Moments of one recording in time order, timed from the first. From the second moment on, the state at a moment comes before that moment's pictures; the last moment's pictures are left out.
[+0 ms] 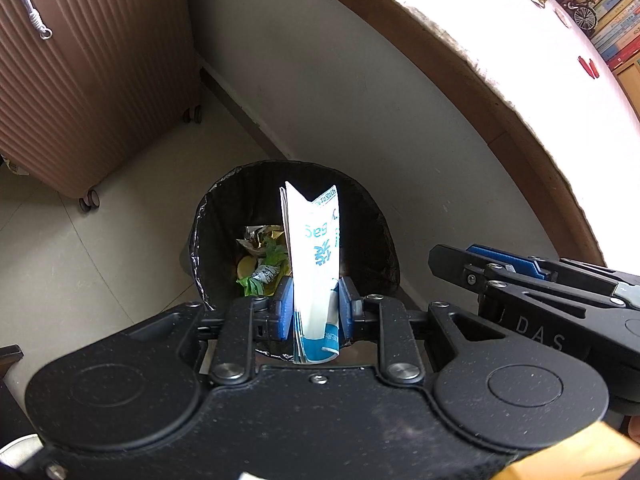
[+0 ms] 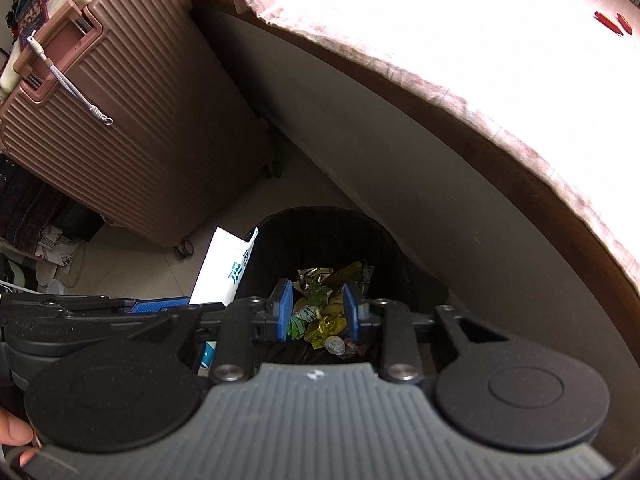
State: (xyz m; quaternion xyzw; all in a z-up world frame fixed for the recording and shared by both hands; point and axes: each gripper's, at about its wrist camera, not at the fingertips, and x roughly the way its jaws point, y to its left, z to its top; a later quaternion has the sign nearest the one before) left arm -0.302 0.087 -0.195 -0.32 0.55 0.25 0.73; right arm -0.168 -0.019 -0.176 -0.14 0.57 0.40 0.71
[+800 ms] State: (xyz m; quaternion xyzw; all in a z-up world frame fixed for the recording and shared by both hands) left arm -0.291 0.101 -0.166 -0.28 0.55 0.25 0.75; right arm -0.159 -0.020 -0.163 -0.11 0.57 0.36 0.73
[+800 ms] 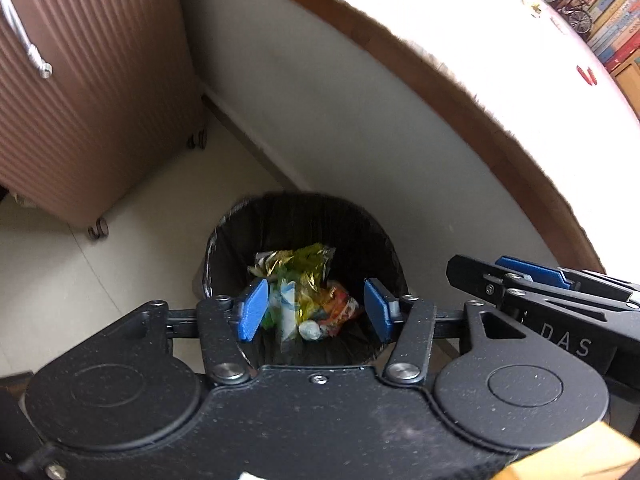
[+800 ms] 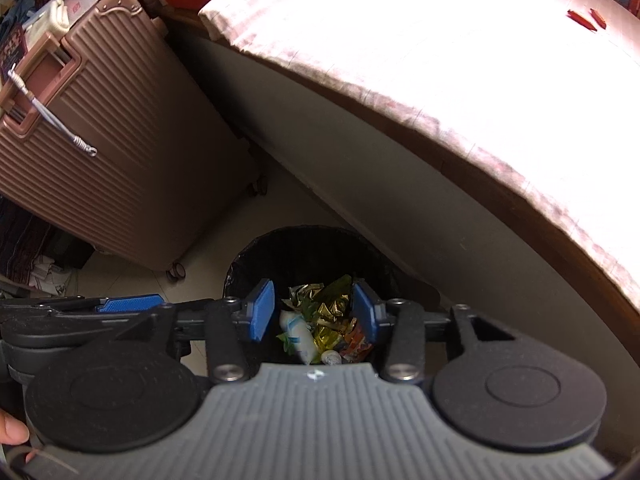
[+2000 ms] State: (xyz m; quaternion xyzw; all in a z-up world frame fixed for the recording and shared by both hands) left arm 0.002 0.132 -0.027 -0.15 0.39 0.12 0.90; right arm 0.099 -0.137 -0.039 0.05 0.40 0.09 0.91
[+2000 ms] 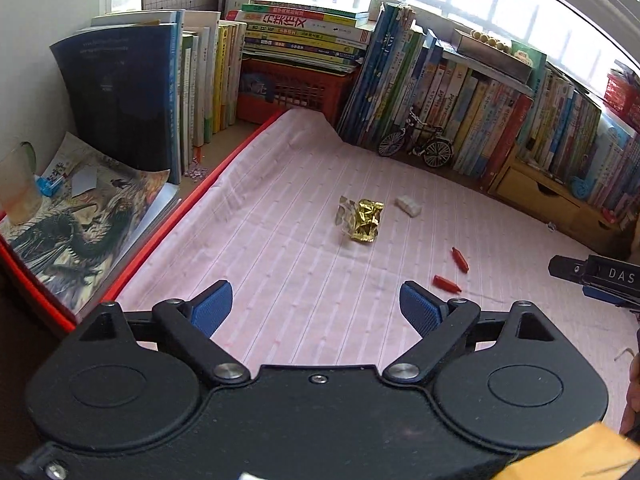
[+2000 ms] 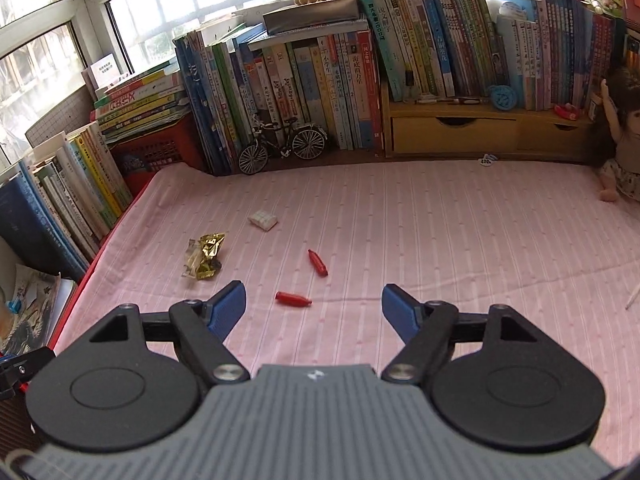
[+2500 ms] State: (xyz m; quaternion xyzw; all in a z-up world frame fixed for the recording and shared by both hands) left arm 0.189 0.107 -0.118 -0.13 0.44 0.13 0.88; right arm 0.215 -0.127 -0.113 0.00 0.46 0.15 0.88
